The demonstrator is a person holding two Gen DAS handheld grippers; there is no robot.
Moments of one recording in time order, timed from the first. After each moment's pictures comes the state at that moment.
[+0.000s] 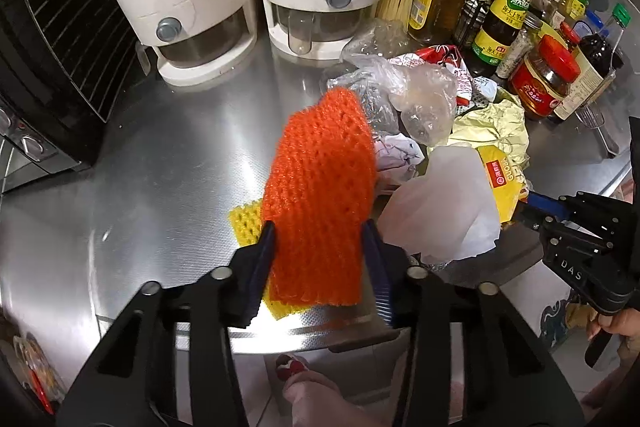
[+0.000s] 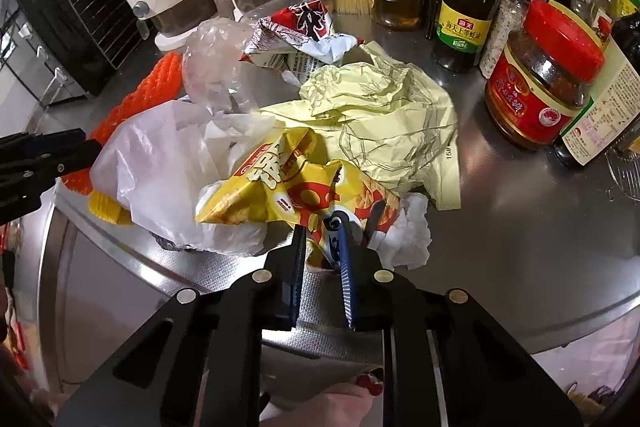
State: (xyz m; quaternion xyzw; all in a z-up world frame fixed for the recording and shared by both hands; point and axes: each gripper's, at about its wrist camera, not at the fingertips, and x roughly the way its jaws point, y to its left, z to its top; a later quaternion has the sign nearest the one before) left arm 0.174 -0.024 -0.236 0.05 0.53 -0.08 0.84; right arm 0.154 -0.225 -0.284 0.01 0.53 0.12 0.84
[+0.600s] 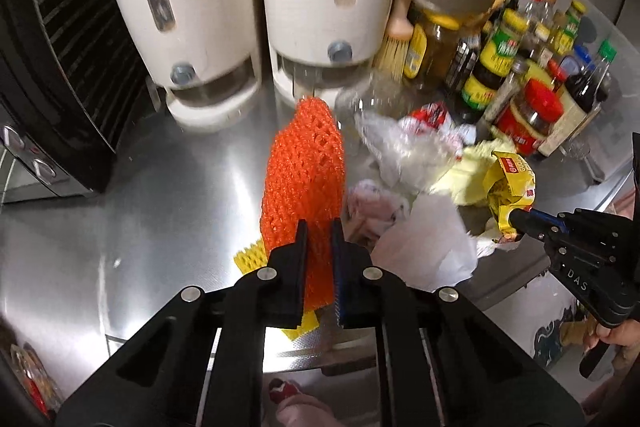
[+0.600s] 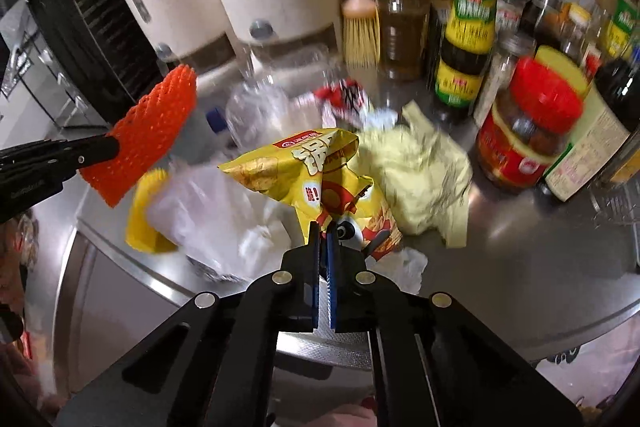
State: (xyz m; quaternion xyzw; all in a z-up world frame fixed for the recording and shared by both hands) left arm 0.176 -0.017 -0.192 0.03 0.48 -0.09 0.87; right arm 0.150 -0.225 -0.237 0.02 0.47 0.13 0.87
